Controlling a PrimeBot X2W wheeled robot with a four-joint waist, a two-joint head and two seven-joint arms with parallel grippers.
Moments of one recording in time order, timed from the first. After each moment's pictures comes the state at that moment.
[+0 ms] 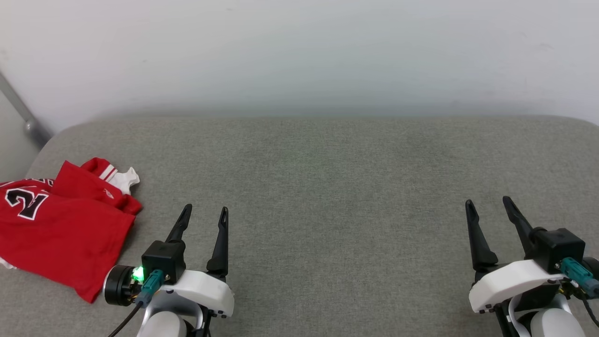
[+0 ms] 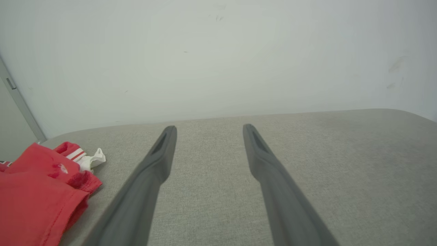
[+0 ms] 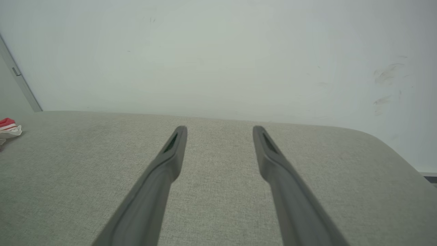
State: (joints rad) left arm -0.16 0.08 -0.11 0.30 -0.11 -0.05 -0.26; right arm -0.10 -0.05 -0.06 0.15 0.04 0.13 -0.11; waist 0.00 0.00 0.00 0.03
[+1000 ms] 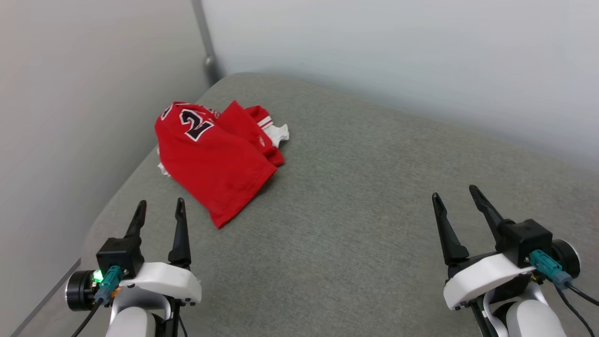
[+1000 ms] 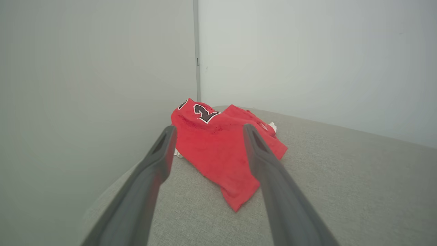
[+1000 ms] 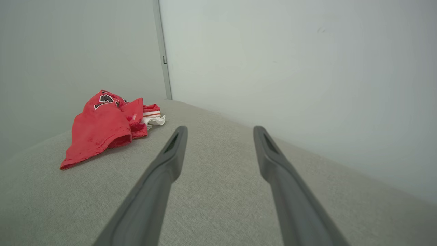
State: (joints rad) left arm -0.17 0.08 0.03 0.31 -0.13 -0.04 -0.26; right arm -0.12 -0.05 0.05 0.13 0.03 0.13 -0.11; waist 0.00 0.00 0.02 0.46
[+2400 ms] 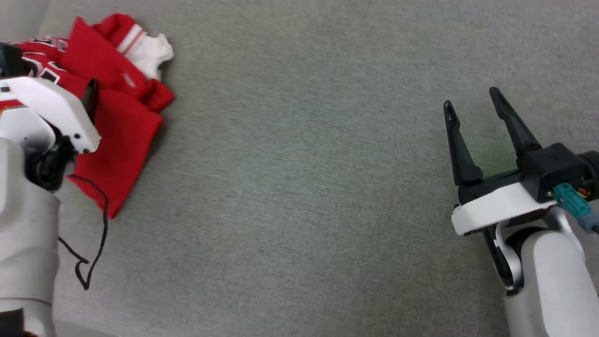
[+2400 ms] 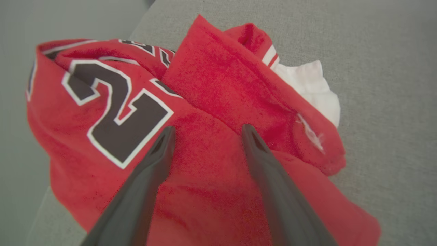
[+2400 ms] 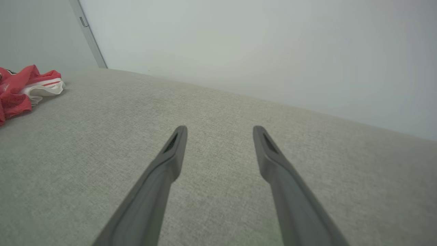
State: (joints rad) left arm -0.87 0.39 0.01 0.77 -0.40 -0.13 0.31; right arm -0.35 -0.05 0.06 0.00 -0.06 0.13 -0.06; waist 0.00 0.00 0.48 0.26
